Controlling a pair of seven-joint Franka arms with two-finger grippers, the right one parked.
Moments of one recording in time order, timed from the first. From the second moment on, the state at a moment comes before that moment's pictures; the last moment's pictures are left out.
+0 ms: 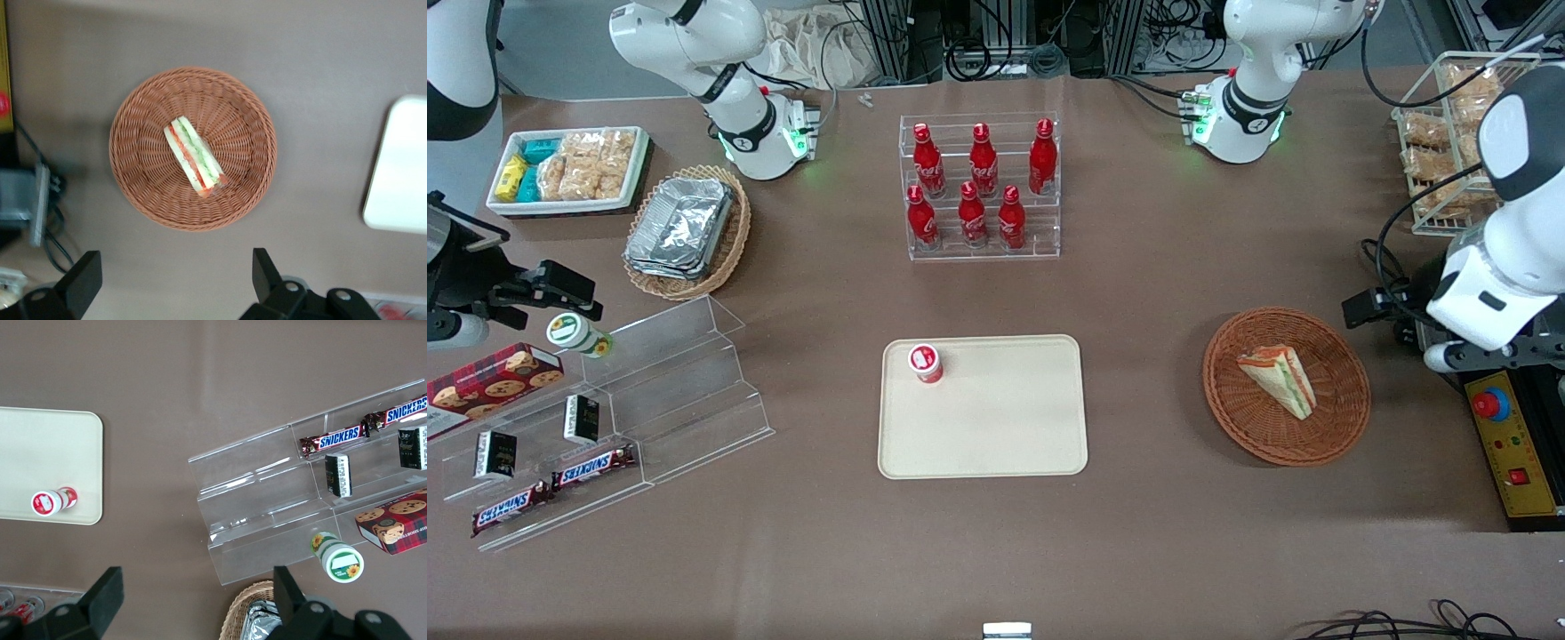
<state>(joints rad) 0.07 0.17 -0.14 -1.60 0.00 1.69 -0.28</state>
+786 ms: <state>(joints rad) 0.07 0.24 -0.14 -1.94 0.00 2.15 -0.81</state>
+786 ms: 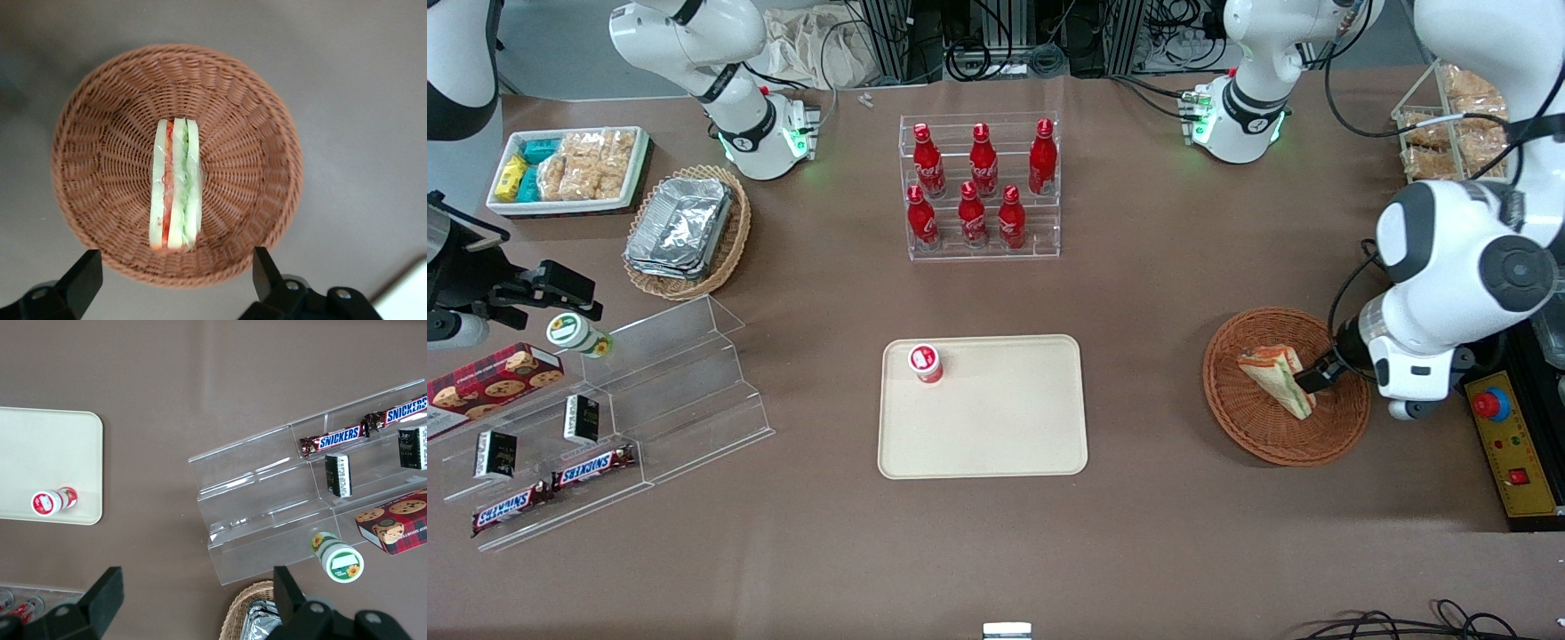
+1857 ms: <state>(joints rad) 0.07 0.38 -0.13 -2.10 0.00 2.42 -0.93</state>
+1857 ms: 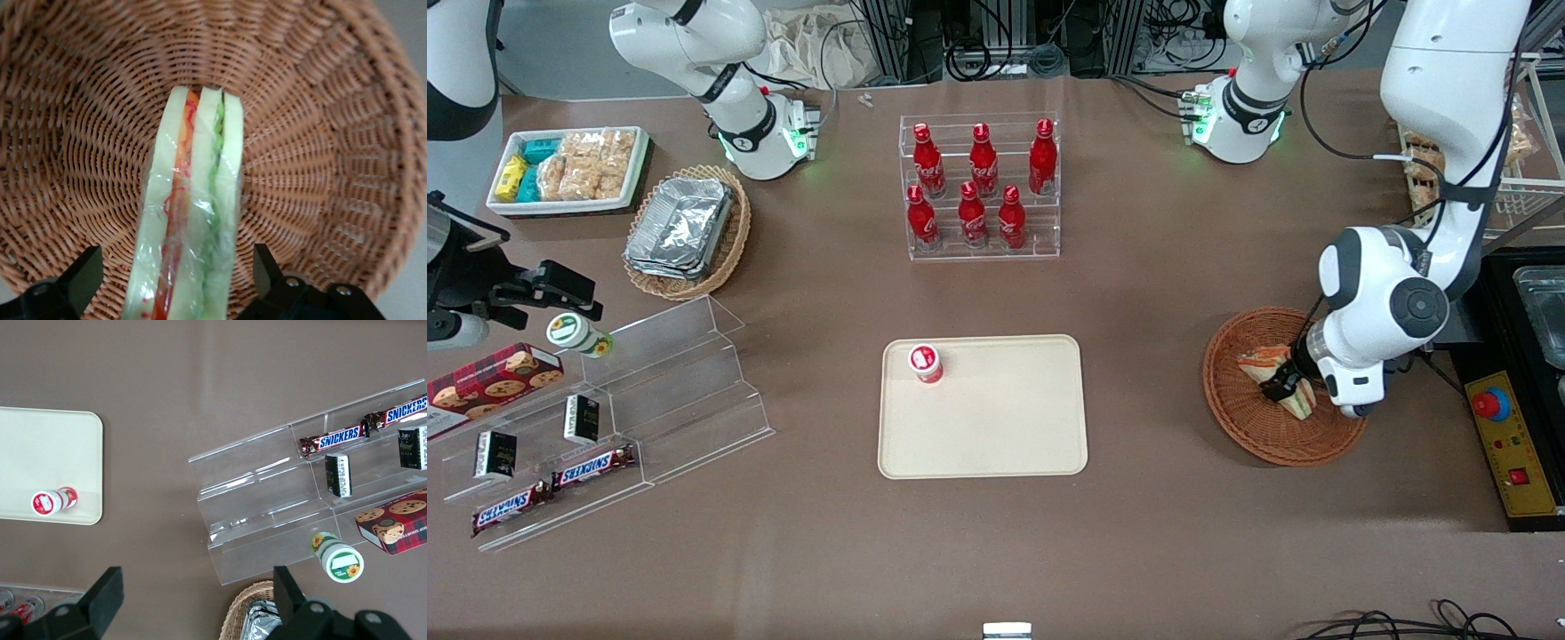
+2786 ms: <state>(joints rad) 0.08 0.30 -0.12 -1.84 0.02 2.02 -0.93</state>
